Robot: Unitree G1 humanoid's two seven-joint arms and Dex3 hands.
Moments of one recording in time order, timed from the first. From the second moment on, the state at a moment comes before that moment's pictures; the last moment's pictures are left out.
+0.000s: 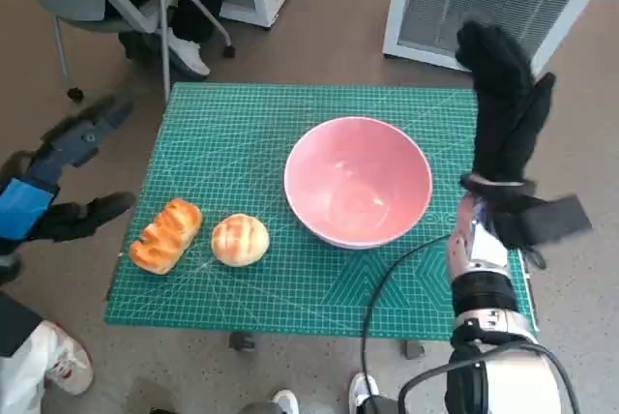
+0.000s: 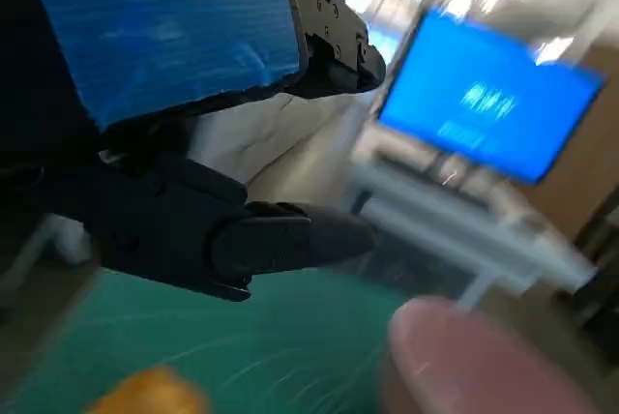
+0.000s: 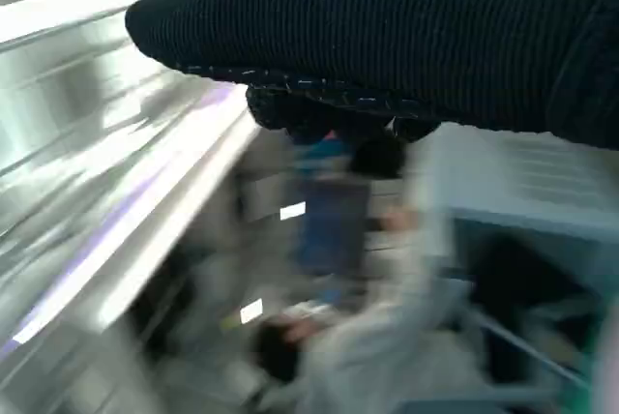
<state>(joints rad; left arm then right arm) -0.12 0.85 0.34 -0.03 0.01 -0.35 -0.51 -0.88 -0.11 -0.26 0.91 0.19 -1.07 0.31</state>
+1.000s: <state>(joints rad) 0.08 0.55 0.04 -0.48 0.78 0.38 -0.34 -0.72 -0.14 -0.16 0.53 0.25 -0.97 0.38</state>
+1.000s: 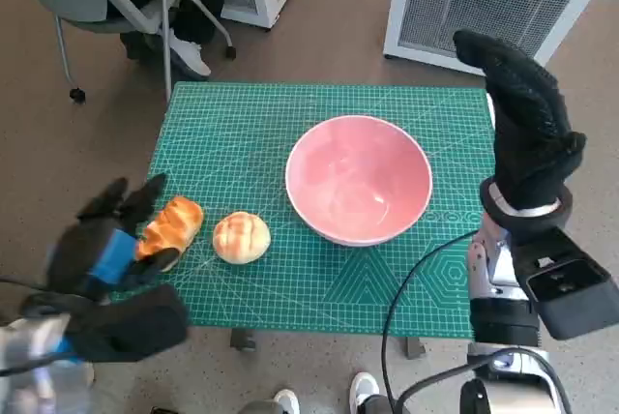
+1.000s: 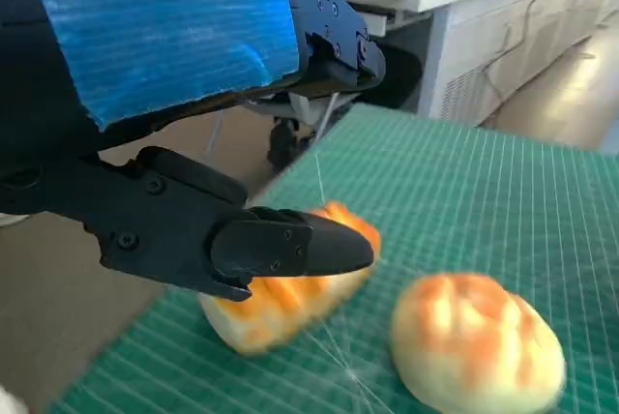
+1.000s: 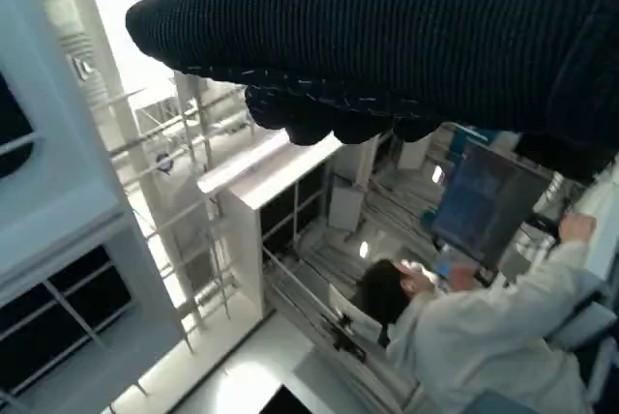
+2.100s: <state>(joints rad) -0.09 0.34 -0.06 -0.17 0.89 0.61 -0.12 -0.69 -0.15 -0.15 0.51 0.29 -0.95 0.39</state>
